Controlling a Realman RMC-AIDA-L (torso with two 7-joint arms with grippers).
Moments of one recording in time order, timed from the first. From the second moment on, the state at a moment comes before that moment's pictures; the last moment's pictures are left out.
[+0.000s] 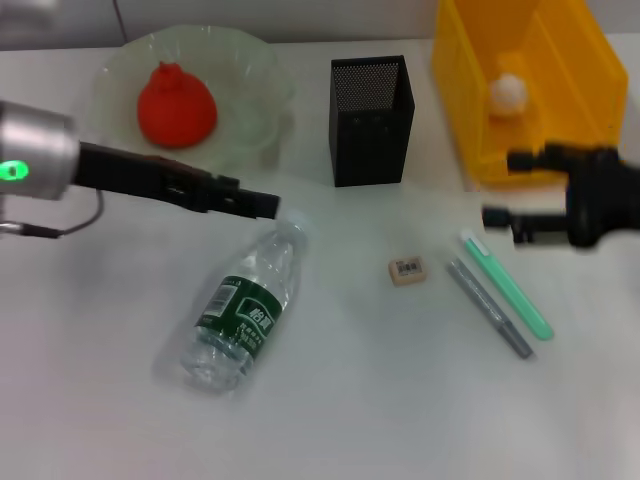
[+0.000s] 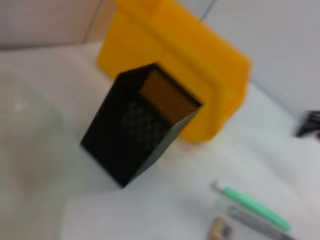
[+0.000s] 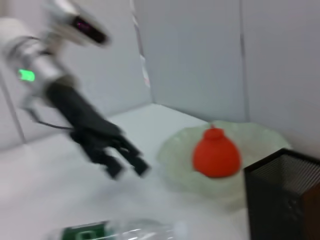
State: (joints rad) left arm -0.62 -2.07 0.85 0.98 2.21 1.61 -2.16; right arm 0.34 2.07 -0.87 -1.01 -1.86 -1.56 1.52
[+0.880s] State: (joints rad) left arm -0.68 -2.08 1.39 0.97 2.26 1.18 -2.55; right arm 0.36 2.04 -0.74 -0.55 -1.89 -1.64 0.96
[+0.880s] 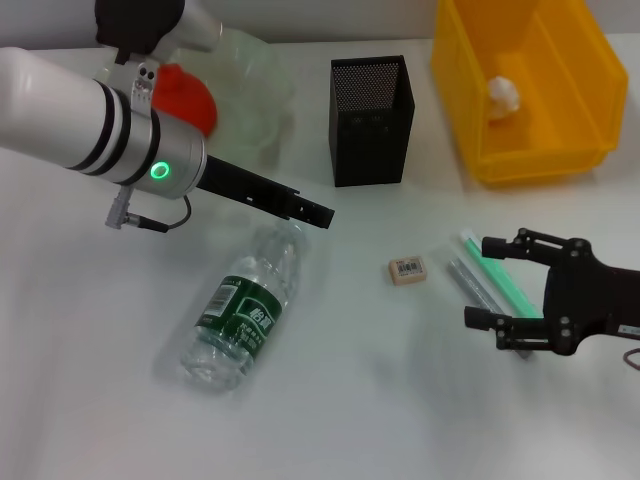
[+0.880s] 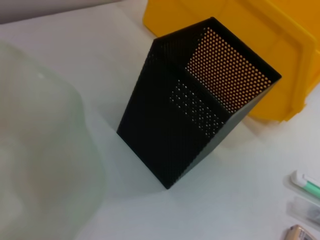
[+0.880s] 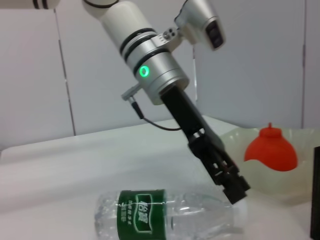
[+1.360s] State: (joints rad) left arm -0.68 -2.08 1.47 0.97 2.27 1.14 -2.56; right arm 0.37 2.06 -0.74 -0.54 -1.92 -1.63 0.96
